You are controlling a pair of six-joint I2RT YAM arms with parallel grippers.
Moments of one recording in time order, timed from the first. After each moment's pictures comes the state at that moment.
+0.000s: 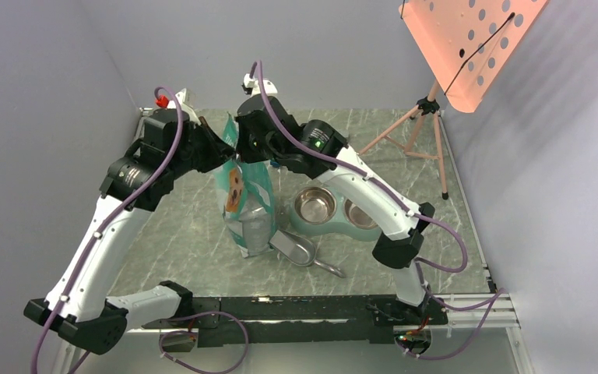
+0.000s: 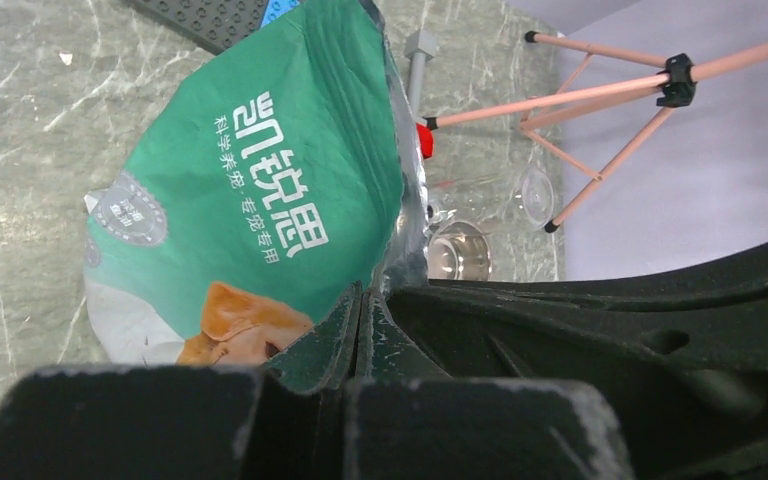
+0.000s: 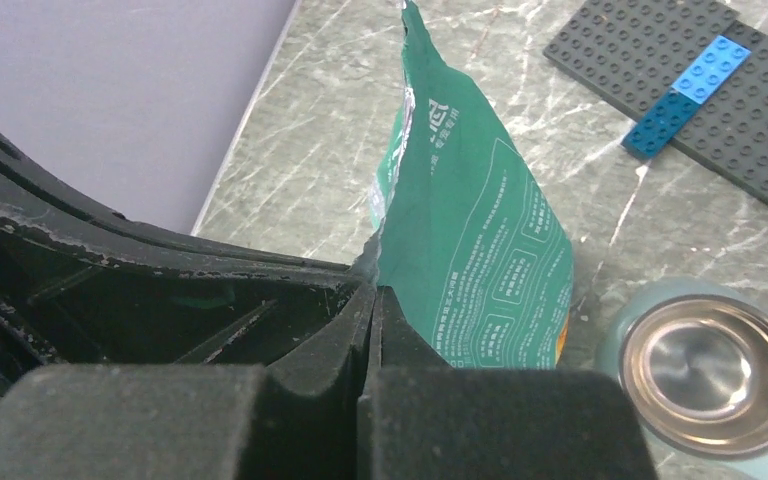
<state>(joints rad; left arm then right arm) -0.45 1.12 1.51 -0.84 -0.02 -0.76 1.05 1.99 2.48 -1.02 0.29 0.61</state>
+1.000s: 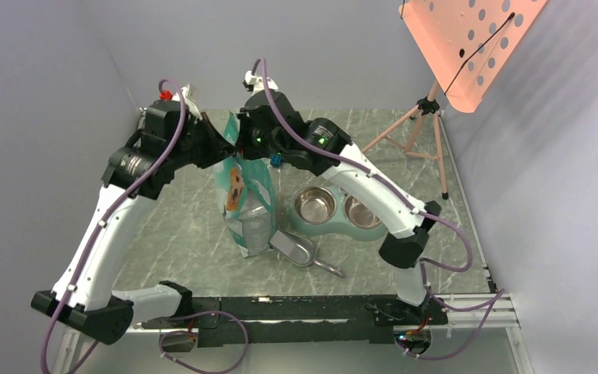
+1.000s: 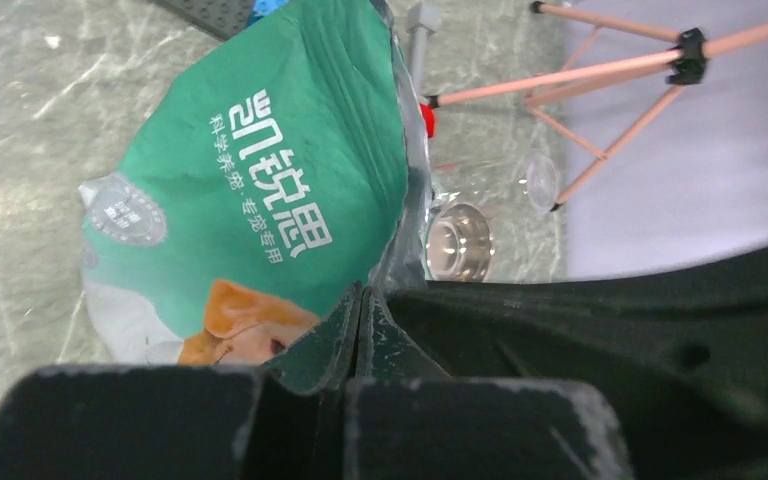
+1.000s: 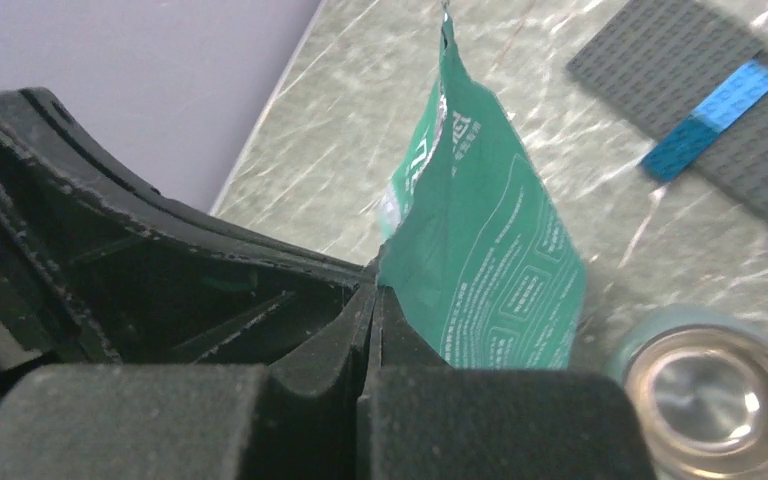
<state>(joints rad) -0.38 1.17 1.52 -0.85 0.10 -0.73 1.00 1.91 2.32 -0.89 0.15 0.58</state>
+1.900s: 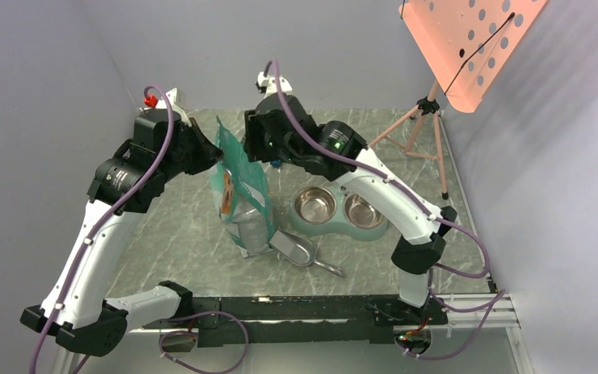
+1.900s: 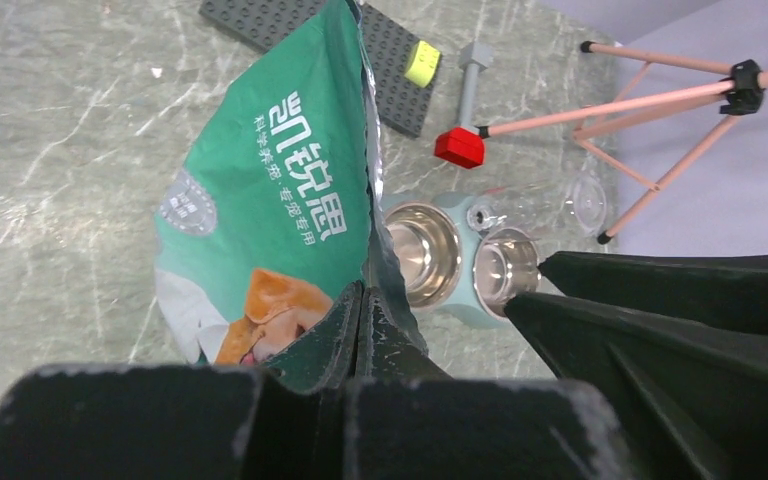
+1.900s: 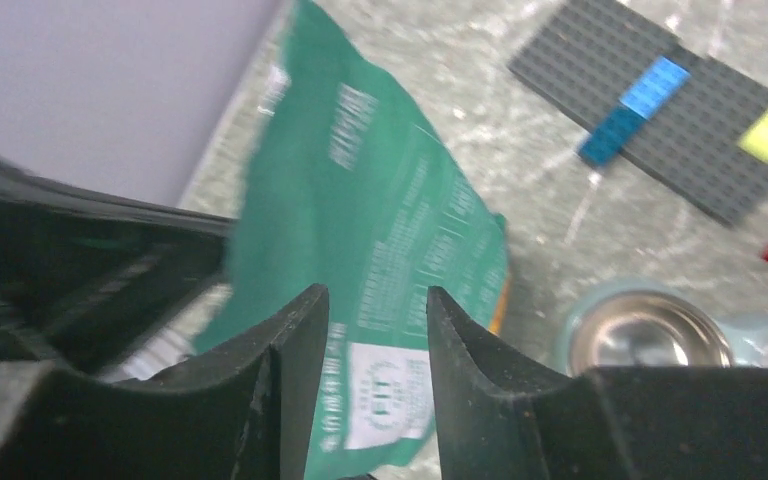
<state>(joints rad) -0.44 1.13 1.61 -0.99 -0.11 -0.69 1.04 1.87 2.34 -1.02 0.35 0.54</state>
